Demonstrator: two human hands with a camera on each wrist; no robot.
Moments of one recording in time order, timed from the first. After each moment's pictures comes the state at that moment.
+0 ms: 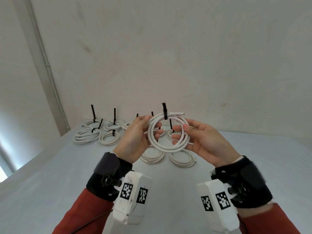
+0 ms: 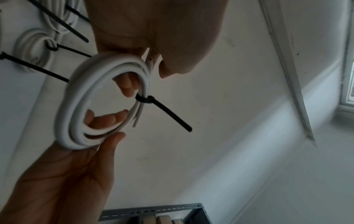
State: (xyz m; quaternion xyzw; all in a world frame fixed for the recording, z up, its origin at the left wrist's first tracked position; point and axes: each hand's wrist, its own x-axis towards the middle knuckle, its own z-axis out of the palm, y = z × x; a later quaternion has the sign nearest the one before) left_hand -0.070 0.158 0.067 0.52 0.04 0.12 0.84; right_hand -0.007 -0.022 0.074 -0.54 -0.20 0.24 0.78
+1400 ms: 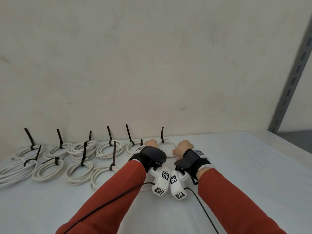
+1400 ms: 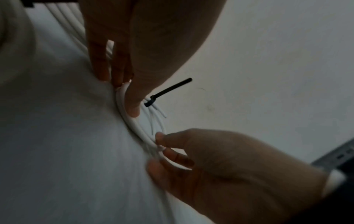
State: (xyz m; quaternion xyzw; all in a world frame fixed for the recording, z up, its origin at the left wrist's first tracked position) left_hand 0.168 0.058 -0.016 0.97 0.11 -0.05 0.20; right_hand 0.197 -0.076 -0.036 -0.92 0.04 0.08 0.38
